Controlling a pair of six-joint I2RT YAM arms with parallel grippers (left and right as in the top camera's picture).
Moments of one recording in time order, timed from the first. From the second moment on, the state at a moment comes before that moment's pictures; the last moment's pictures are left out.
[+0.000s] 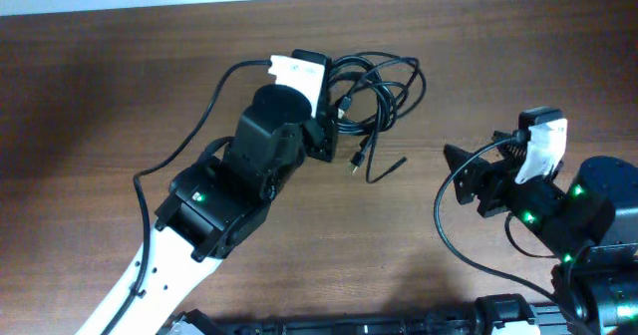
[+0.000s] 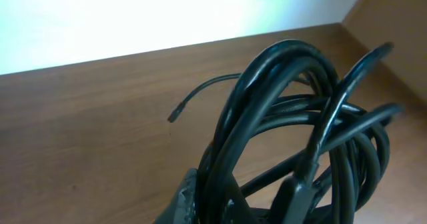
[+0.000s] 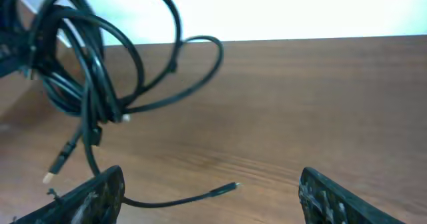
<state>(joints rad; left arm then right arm) -0.71 1.27 1.39 -0.62 -0.18 -0.28 0.03 0.69 1.03 -0.78 -0.37 0.13</state>
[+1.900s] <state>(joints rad) -0.92 1.17 1.39 -0.63 -0.29 -0.16 0.03 0.90 1.03 -0.67 -0.02 0.10</state>
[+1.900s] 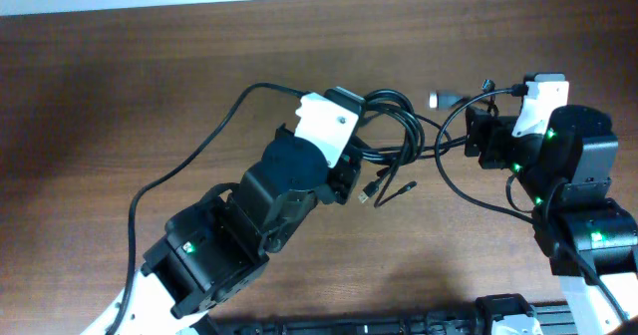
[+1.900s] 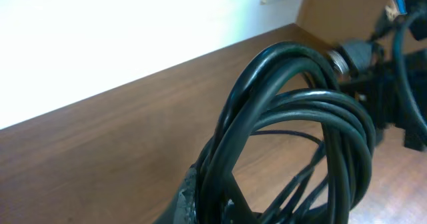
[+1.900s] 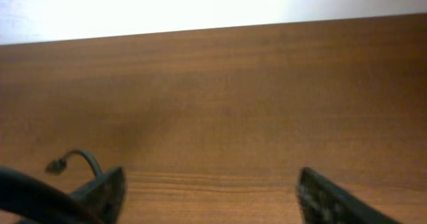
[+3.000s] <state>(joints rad) -0.92 1.21 1.39 -0.54 -0.32 -0.16 0.03 0.72 1.03 -0.55 -0.77 0.10</state>
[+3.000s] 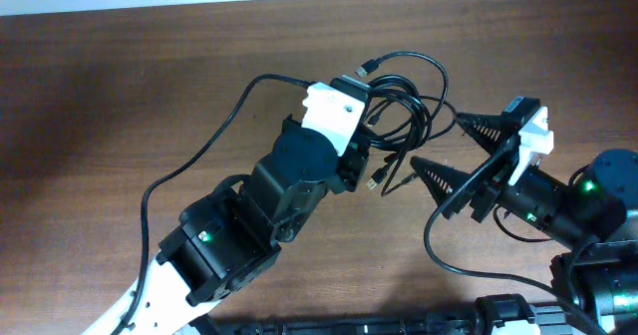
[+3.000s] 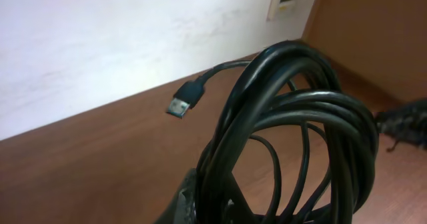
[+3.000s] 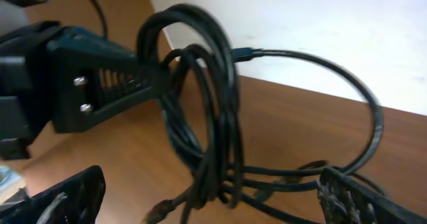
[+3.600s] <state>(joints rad) -0.91 1.21 1.39 -0.45 -0.06 -0.16 0.03 0.72 1.03 -0.52 -0.81 0.11</state>
